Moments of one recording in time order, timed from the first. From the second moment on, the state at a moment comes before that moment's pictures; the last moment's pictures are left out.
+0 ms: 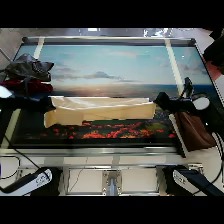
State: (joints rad) left arm 0.27 -1.20 1.03 1.11 -1.22 -1.37; right arm -0.08 -1.06 0.82 -0.91 0.82 1.61
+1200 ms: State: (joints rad) left arm 0.07 -1.48 1.35 1.34 -0.96 -1.43; right arm -0.12 -1.28 1.20 -1.30 0.83 1.51
